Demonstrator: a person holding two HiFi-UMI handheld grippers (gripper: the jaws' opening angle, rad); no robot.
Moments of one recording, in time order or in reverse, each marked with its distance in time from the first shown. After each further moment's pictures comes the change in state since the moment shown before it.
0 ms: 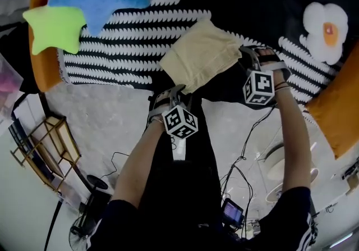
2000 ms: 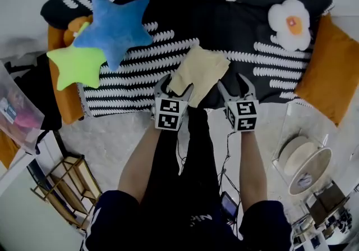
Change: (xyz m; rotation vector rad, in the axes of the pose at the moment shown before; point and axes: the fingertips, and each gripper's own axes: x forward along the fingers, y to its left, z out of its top) left arm -0.140 0.130 0.101 -0.384 -0.423 0.024; right arm -0.169 -0.036 0.078 1.475 -0.344 -0.448
